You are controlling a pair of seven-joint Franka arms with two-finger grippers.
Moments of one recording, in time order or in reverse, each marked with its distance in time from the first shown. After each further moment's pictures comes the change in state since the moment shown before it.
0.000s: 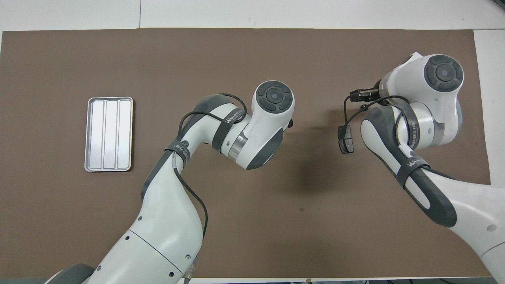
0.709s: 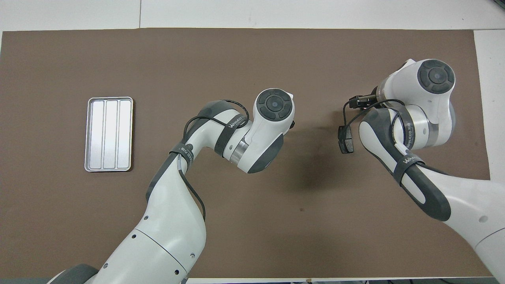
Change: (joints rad) left arm -0.008 0.004 0.003 -0.050 0.000 0.094 -0.019; right arm -0.012 0.031 0.000 -0.015 0.000 0.000 -0.030
